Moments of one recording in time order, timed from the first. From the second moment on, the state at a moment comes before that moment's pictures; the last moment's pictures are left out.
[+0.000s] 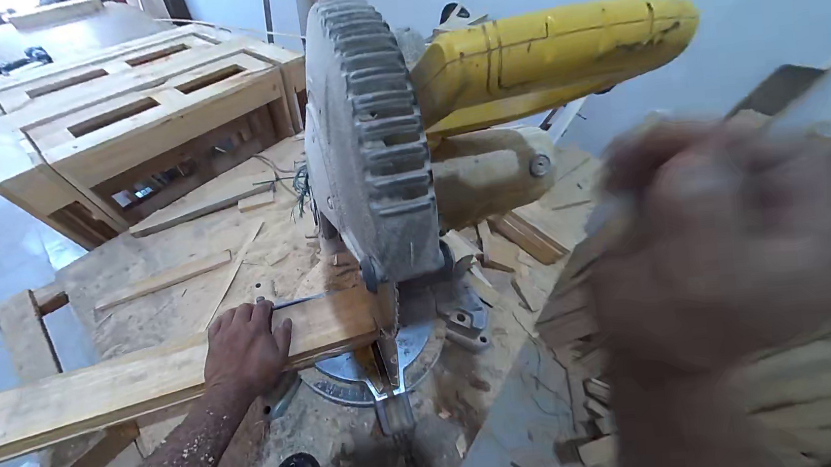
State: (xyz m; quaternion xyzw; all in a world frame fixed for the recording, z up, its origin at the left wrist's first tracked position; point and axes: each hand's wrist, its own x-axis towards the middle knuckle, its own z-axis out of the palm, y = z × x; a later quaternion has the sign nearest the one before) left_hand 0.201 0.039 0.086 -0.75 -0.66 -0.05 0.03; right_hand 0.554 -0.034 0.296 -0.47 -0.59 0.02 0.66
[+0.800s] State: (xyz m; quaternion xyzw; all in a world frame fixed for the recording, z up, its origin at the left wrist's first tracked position) left_hand 0.202 0.042 0.083 -0.74 -0.67 -0.02 0.04; right_hand 0.508 0.000 0.401 -0.59 -0.80 -0.13 -0.03
